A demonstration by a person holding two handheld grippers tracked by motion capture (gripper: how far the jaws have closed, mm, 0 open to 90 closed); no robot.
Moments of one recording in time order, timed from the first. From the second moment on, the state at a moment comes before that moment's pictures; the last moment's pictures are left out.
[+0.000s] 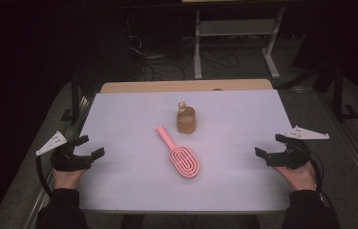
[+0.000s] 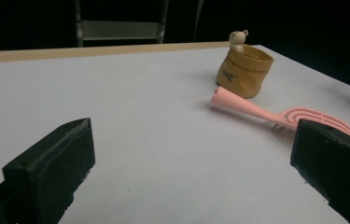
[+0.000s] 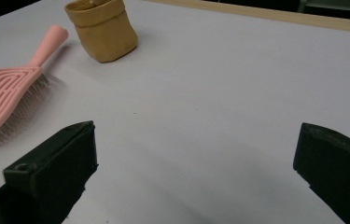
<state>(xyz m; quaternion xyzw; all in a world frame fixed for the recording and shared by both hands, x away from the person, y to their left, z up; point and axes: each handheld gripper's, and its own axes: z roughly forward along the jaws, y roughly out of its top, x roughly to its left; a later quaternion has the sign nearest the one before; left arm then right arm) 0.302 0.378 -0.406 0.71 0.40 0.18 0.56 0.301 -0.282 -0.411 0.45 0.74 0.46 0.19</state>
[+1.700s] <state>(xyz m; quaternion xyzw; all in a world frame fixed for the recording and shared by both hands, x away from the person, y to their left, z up) 0.307 0.358 -0.351 0.77 0.33 0.19 0.52 0.293 -0.289 -0.410 0.45 0.73 0.47 0.18</state>
